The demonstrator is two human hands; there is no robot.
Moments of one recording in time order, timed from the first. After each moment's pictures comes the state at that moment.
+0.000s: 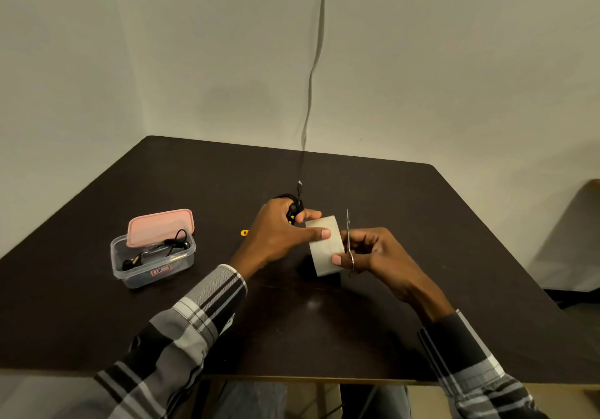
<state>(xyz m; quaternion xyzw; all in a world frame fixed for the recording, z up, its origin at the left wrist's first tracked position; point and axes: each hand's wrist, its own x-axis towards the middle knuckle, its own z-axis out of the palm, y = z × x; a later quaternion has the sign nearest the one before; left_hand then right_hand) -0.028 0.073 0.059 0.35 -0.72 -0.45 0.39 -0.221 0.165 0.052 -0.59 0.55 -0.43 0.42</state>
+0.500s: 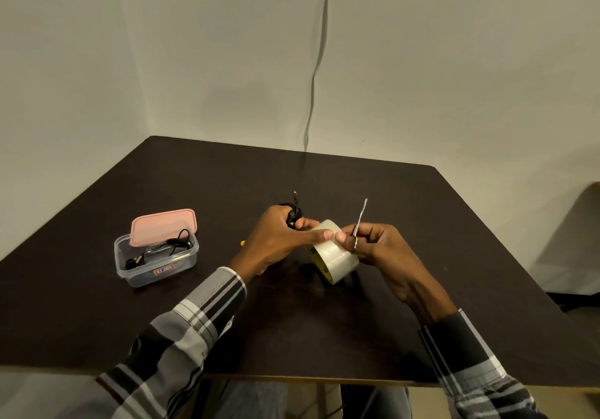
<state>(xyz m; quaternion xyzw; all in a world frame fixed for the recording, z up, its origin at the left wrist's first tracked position) -0.028 0.068 0.045 0.33 -0.69 -0.53 0.37 -0.212 0.163 0.058 -0.50 0.54 -0.51 0.44</state>
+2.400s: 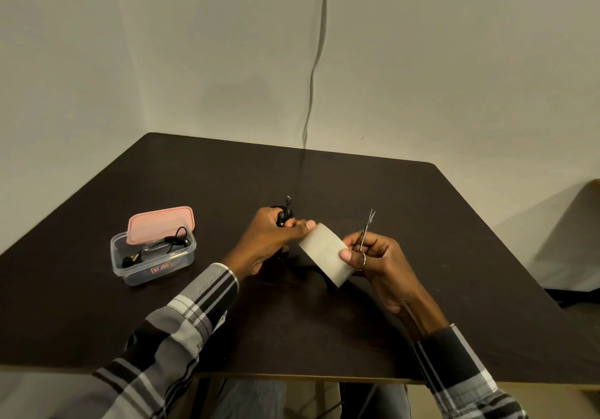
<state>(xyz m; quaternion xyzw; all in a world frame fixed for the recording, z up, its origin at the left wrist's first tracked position) -0.019 0.067 0.041 0.37 -0.62 -0.59 0.36 -0.207 0.176 0.035 -0.46 0.48 -0.57 0.48</state>
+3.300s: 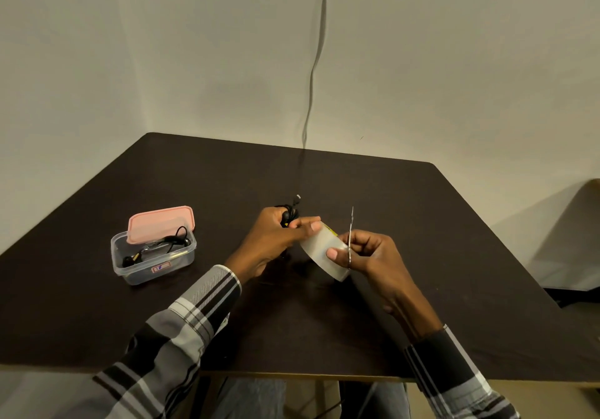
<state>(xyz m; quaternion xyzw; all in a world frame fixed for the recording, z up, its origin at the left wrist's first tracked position) -0.027 0.063 0.034 0.34 -0.64 -0.58 0.37 -0.193 0.174 0.043 -0.47 0.52 -0.56 0.44</state>
